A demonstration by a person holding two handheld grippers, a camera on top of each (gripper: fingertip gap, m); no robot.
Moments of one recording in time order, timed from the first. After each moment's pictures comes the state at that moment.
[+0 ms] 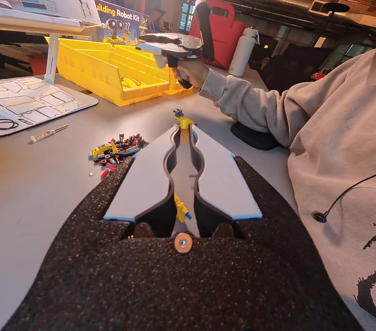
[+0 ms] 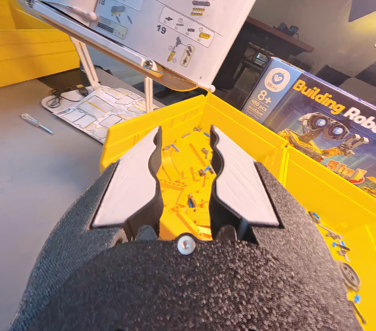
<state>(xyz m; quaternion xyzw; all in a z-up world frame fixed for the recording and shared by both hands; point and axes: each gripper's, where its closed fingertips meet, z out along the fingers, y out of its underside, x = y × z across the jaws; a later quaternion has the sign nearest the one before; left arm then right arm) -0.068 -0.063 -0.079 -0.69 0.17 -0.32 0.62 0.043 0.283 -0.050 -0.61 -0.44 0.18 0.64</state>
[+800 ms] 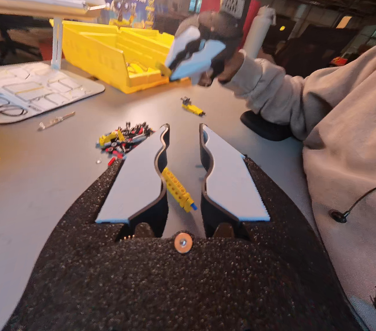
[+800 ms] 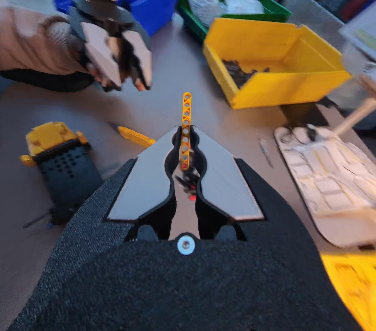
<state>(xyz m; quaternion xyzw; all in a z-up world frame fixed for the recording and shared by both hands) -0.070 -0.059 -0.093 -0.72 0.17 -0.29 0.60 -0.050 0.018 -0.080 -0.42 -0.73 0.41 0.35</state>
